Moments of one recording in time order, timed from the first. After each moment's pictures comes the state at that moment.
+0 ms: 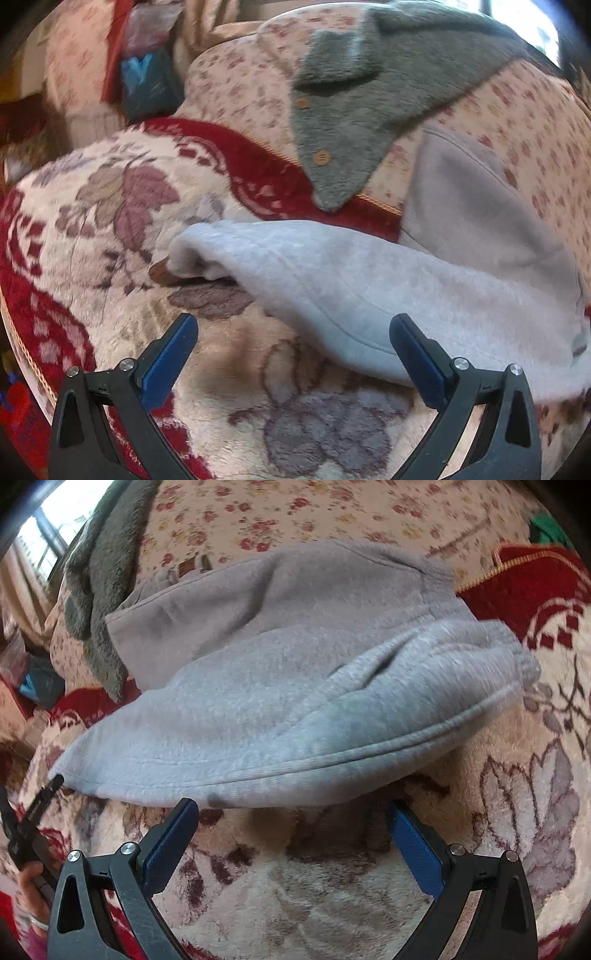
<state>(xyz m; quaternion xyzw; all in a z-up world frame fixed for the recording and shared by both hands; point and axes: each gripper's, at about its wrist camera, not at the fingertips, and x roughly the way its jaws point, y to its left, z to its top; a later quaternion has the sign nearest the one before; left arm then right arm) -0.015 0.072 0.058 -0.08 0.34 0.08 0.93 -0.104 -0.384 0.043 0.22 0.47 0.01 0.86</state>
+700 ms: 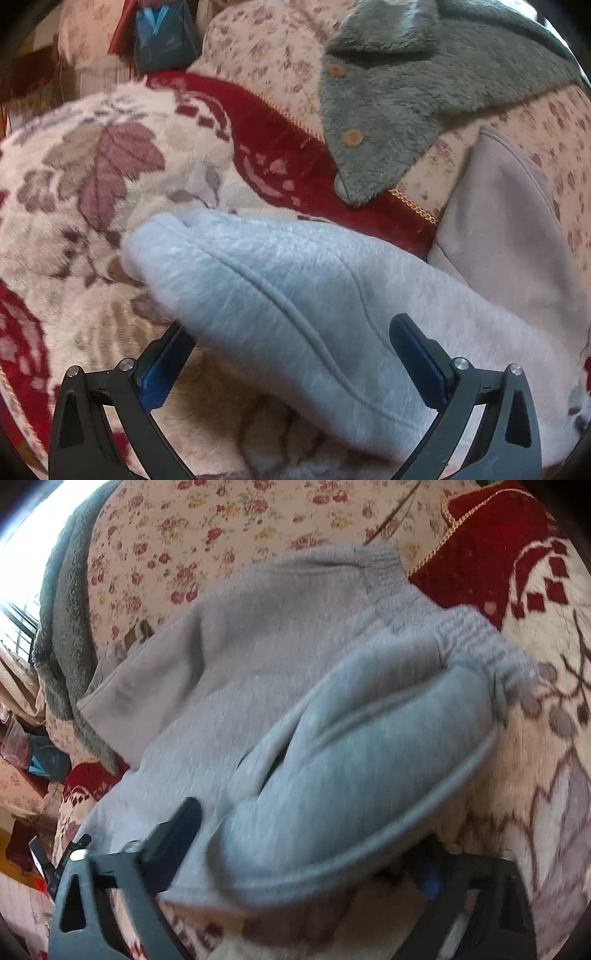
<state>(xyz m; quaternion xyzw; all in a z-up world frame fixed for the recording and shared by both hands) 0.055 0.088 0.027 -0.15 0.39 0.09 0.90 -0.067 -0.452 0.022 0.32 0.43 -0.02 0.84</state>
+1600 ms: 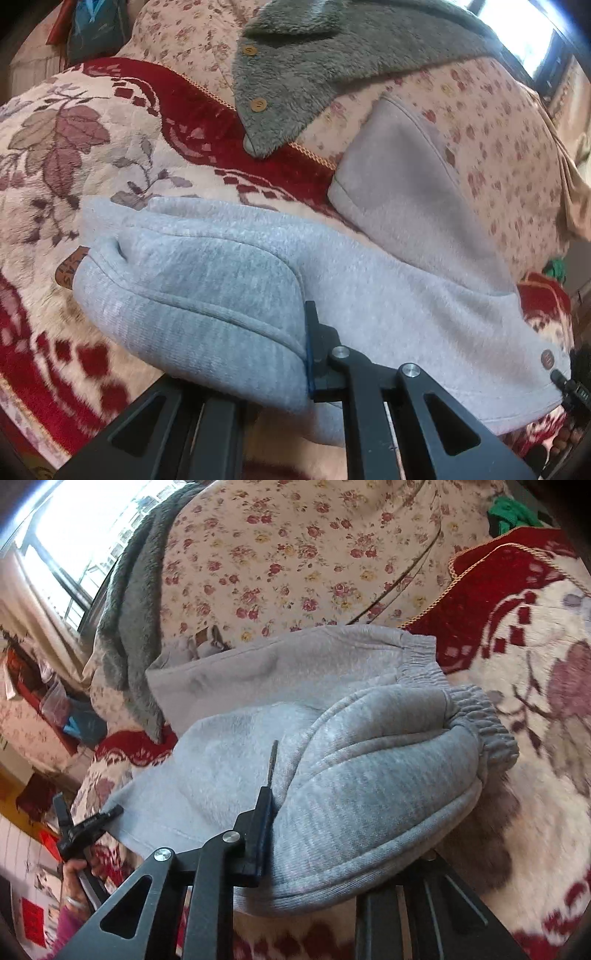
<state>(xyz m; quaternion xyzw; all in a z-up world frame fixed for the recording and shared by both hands) -0.030 0.073 0.055 -0.14 0.44 -0.09 0.88 -0.180 -0.457 0.098 0.27 0.40 0.05 0.87</state>
